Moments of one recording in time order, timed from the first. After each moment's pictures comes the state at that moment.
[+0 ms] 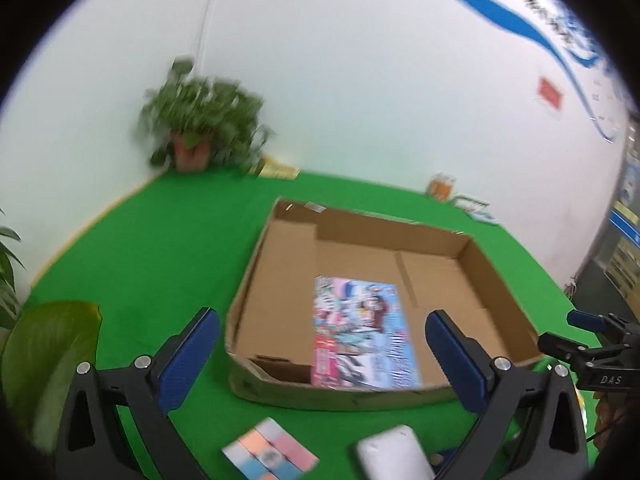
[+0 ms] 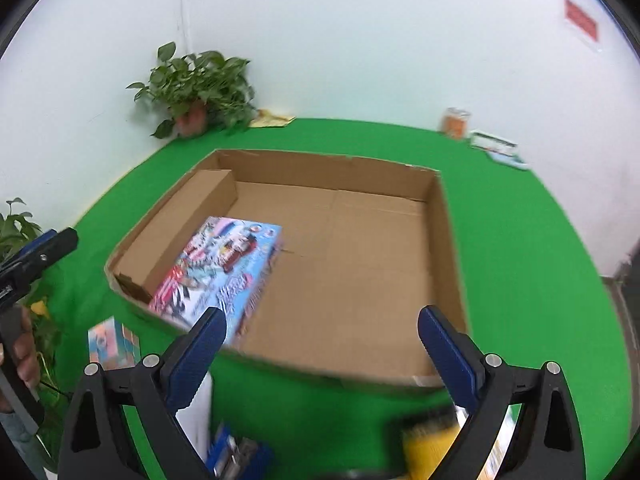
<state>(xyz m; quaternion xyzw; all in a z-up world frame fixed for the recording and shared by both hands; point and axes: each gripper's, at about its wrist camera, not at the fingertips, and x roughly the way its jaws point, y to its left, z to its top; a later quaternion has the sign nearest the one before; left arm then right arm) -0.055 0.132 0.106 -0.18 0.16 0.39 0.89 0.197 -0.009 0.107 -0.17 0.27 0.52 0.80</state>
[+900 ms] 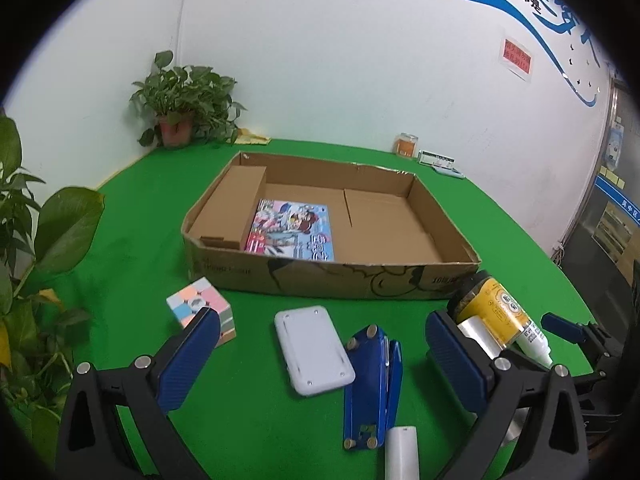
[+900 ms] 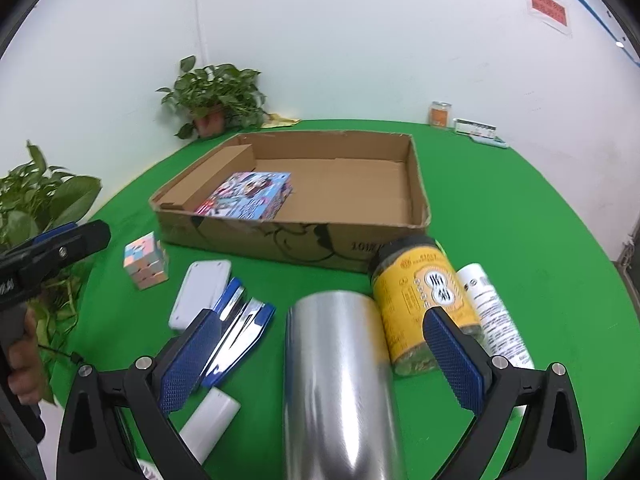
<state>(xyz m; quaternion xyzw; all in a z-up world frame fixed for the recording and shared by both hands) -0.043 0.002 0.075 -0.20 0.22 0.37 0.88 0.143 -0.172 0.050 -0.14 0.25 0.55 0.78</state>
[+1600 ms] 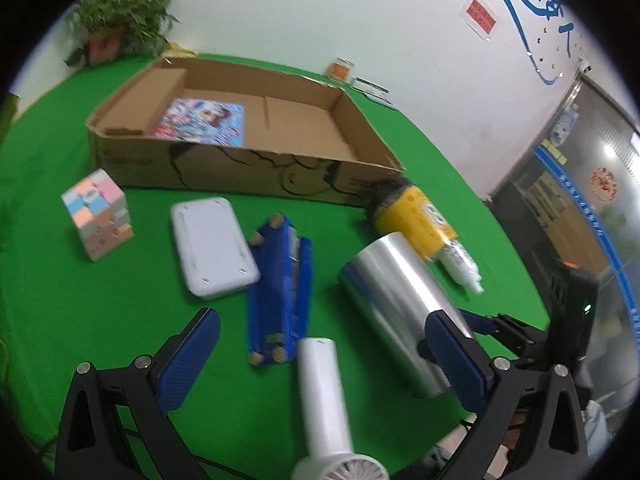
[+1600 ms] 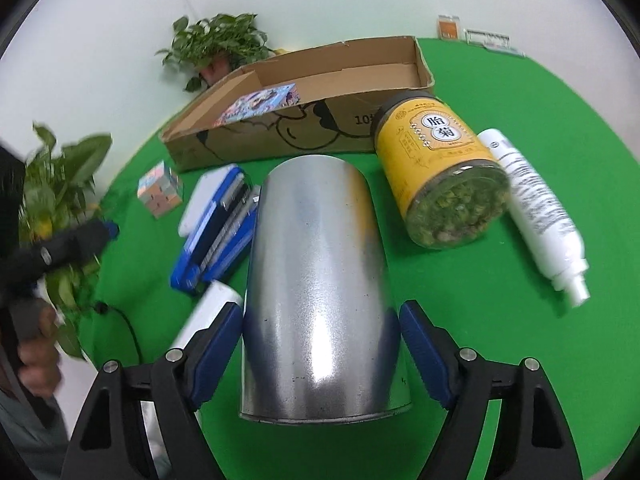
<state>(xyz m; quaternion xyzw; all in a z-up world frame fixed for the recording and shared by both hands) -0.019 -0.026 0.023 -0.30 0.30 0.19 0.88 0.151 -0.207 -0.022 -0.16 0.38 0.56 0.72</state>
